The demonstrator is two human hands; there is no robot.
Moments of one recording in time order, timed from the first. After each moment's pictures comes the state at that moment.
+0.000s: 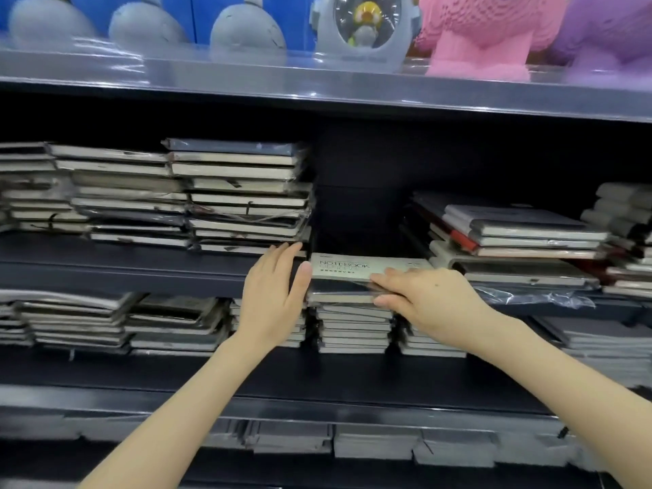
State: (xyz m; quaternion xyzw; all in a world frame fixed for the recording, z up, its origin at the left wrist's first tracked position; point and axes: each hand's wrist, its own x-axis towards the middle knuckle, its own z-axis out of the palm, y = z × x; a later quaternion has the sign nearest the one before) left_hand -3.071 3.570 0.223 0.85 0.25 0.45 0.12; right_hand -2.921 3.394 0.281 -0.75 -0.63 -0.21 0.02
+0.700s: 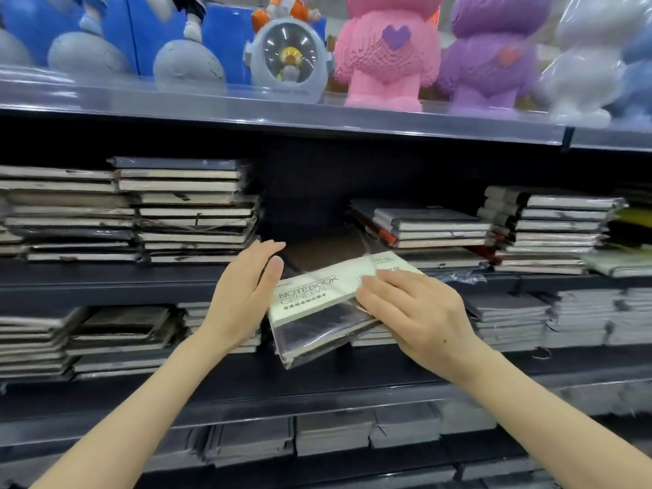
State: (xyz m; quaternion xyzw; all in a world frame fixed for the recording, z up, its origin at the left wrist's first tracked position) left_hand -3.086 3.516 0.254 0.85 0.12 0.44 0.25; right_hand -2.943 3.309 0.265 -0.50 -0.64 -0.56 0.17
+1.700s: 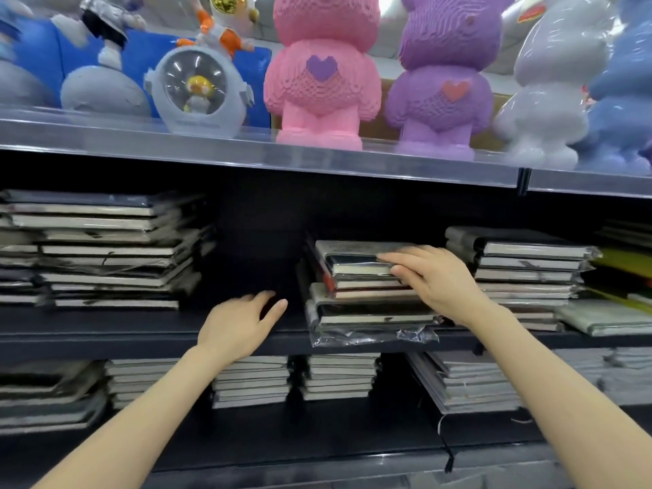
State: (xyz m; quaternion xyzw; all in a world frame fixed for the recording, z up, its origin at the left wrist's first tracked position) left_hand -2.943 3.518 0.254 0.93 0.28 0.26 0.00; right_hand -2.735 3.287 0.331 -0.71 -0.59 -0.33 0.19
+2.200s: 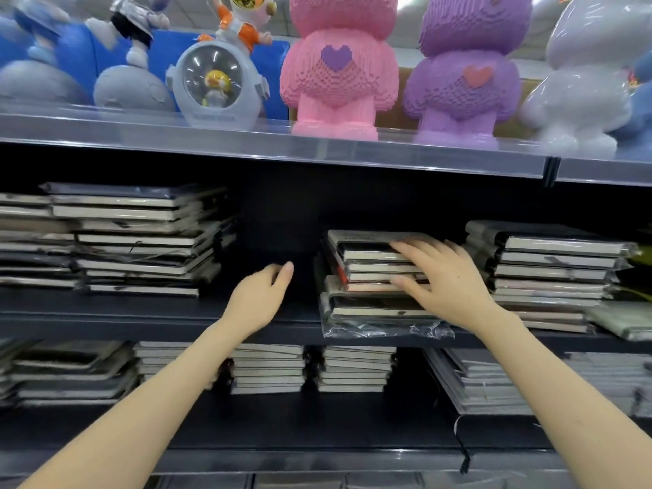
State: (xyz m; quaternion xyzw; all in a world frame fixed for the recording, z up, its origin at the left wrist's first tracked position) left_hand -2.940 3.499 0.282 0.86 0.32 0.32 0.23; right_hand -2.738 3.295 0.316 -0.75 -0.55 -0.34 0.15
